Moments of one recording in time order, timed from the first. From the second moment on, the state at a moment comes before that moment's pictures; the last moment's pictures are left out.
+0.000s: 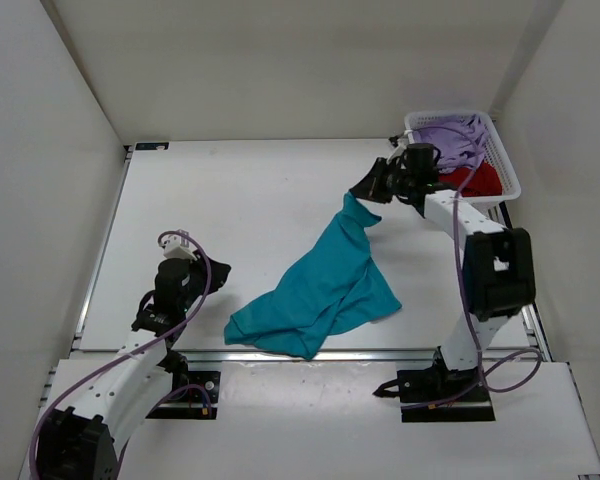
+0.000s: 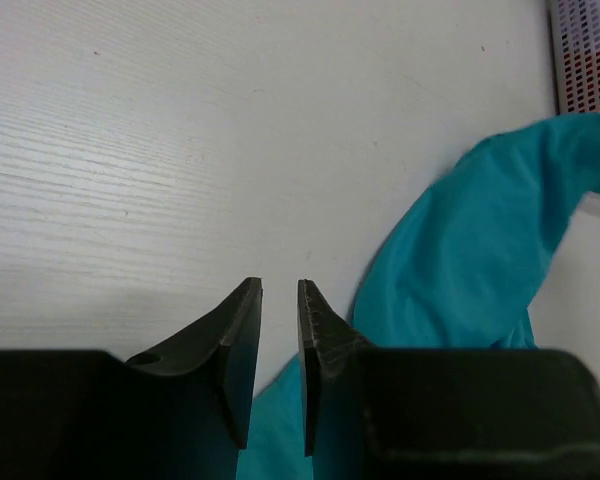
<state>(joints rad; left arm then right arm) -0.26 0.72 0.26 0.04 0.04 -0.68 0.15 1.69 1.24 -0.05 -0.64 0.56</state>
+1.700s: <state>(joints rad) -0.24 0.64 0.17 0.00 0.05 -0.74 0.90 2.17 1.71 -0.32 0.12 0.13</state>
